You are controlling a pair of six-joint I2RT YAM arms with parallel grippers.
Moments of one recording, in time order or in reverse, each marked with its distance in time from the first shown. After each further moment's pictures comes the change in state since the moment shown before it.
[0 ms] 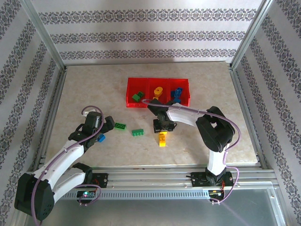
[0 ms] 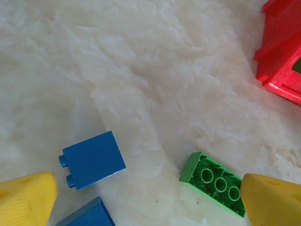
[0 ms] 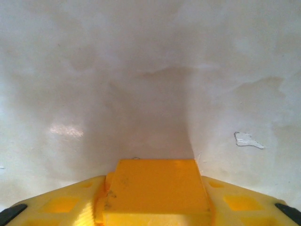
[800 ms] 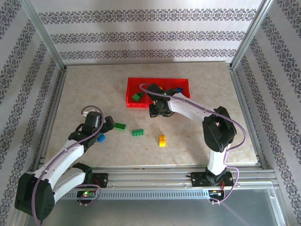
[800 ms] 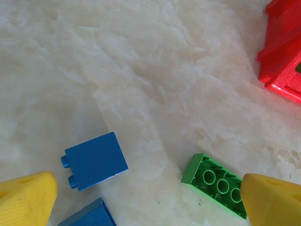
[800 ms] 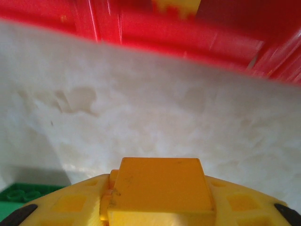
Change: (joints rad) left arm 0.006 0.004 0.000 0.001 0.000 0.000; right arm -0.041 -0.013 0.275 -0.054 0.079 -0.088
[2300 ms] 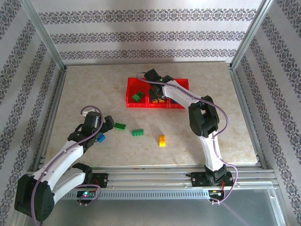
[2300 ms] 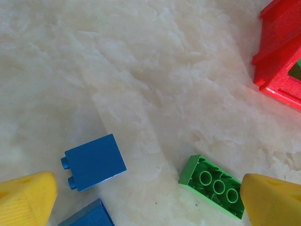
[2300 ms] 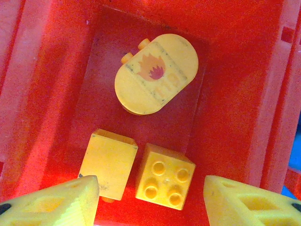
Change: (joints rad) left arm 0.000 -0.019 0.000 -0.002 -0.001 0.000; right arm -0.105 0.323 0.357 0.011 0.198 -0.218
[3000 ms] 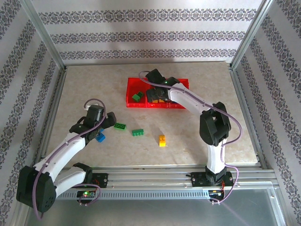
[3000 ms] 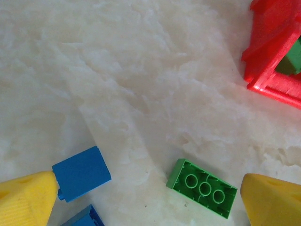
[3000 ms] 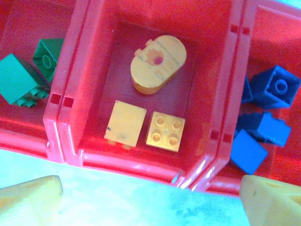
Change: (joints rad) left arm -0.023 0.126 0.143 -0.086 0.011 0.057; right arm 0.042 -0.231 -0.164 0.019 0.002 0.064
